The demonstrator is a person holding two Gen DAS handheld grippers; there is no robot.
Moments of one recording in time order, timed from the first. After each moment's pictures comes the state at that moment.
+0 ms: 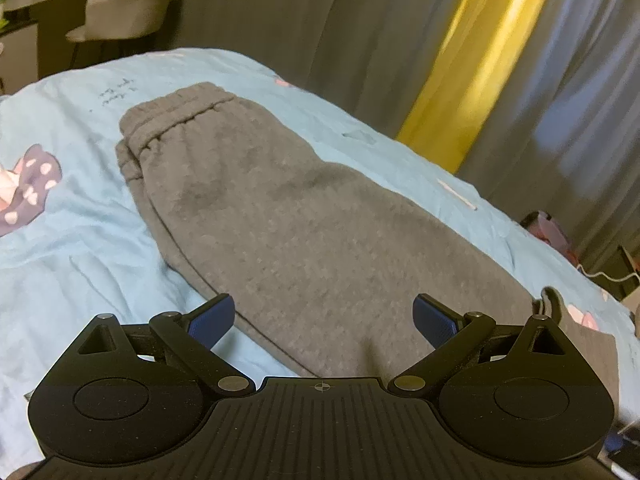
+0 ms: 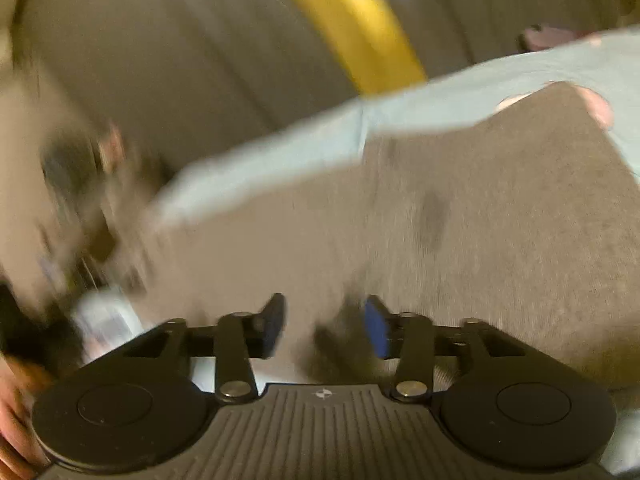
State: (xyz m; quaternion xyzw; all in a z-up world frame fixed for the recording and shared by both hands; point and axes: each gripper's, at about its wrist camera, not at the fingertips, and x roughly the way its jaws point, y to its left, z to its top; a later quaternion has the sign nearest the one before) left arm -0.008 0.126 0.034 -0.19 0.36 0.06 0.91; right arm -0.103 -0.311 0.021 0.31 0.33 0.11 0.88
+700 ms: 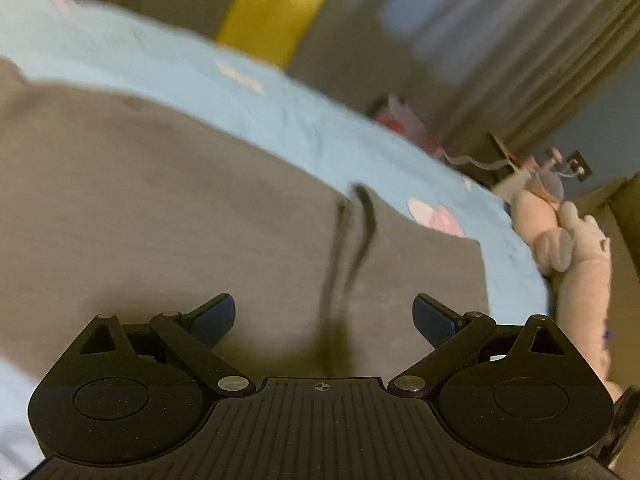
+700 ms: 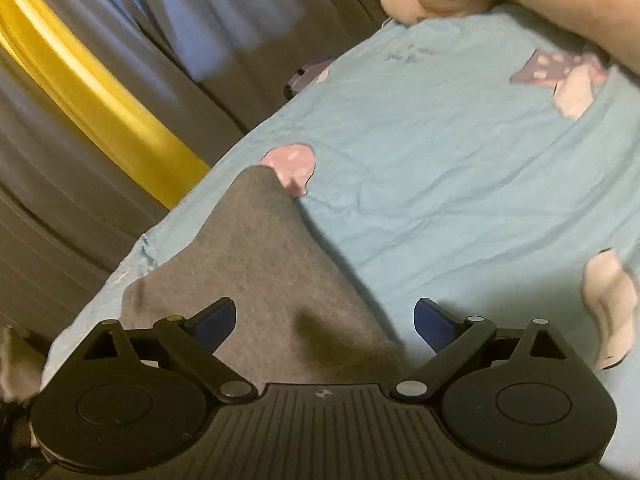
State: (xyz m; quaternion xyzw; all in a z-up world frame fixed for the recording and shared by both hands) left arm 0.073 -0.017 0.018 -0.20 0.48 -0.21 0.83; right arm -0.143 -0.403 0.004 0.37 0.33 -0.16 0.86
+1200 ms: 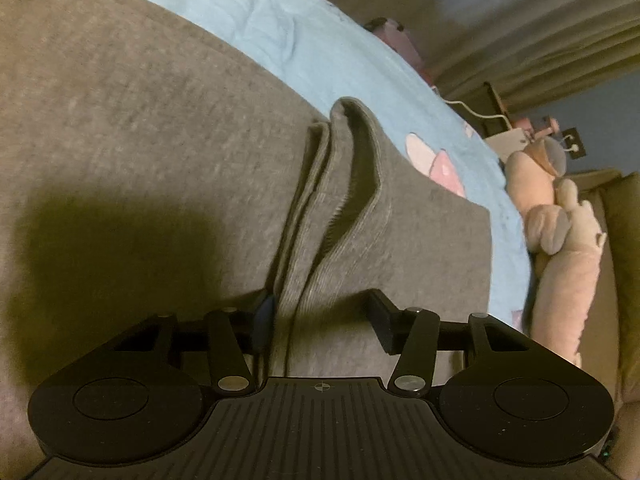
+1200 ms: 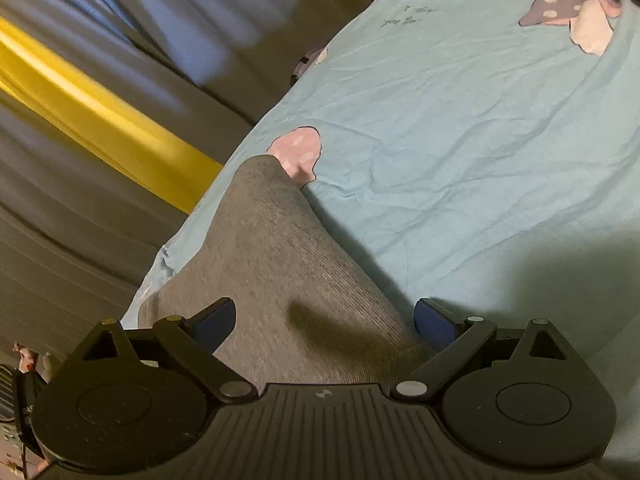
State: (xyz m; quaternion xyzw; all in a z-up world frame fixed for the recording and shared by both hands) left arm 0.133 -0.071 -0.053 -0.25 0.57 -0.25 0.74; right arm -0.129 -0.416 -0.021 0.42 0.31 -0.14 0.84
